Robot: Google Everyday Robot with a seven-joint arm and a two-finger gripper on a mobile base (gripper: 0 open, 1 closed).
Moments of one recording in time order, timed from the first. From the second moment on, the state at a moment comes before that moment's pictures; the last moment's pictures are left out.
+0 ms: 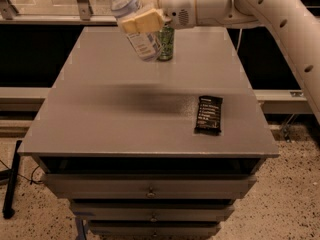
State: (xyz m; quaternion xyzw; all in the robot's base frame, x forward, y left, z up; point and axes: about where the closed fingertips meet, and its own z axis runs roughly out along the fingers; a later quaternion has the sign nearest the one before) arm 0.630 0.057 1.033 -0.56 0.53 0.34 0.54
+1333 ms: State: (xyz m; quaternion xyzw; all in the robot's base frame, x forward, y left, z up) arm 0.638 -0.018 0.976 -0.46 0.50 0.42 0.60
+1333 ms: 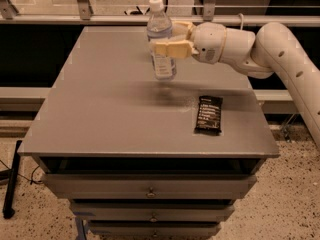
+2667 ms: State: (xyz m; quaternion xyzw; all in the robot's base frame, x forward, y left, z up) arm 0.634 -0.039 0.936 -0.42 0.51 0.44 0.61
